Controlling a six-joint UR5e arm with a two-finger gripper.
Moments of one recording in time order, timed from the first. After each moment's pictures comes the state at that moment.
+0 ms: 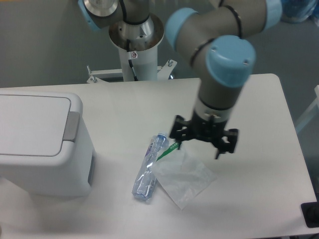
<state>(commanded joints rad) 2.43 -1.97 -1.18 -1.44 1.38 0.58</state>
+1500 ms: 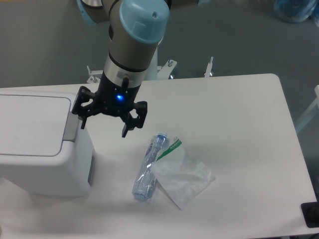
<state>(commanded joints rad) 2.31 -1.79 -1.36 -1.43 1.15 0.30</state>
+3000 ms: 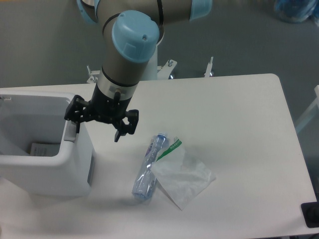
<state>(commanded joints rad) 2.29 -1.80 -1.39 -1.41 1.15 0.30</state>
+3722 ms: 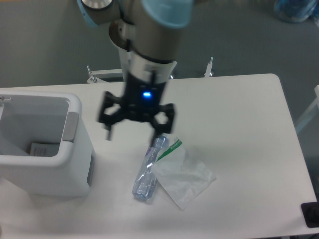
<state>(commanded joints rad) 2.52 -1.85 -1.32 -1.21 1.23 0.42</state>
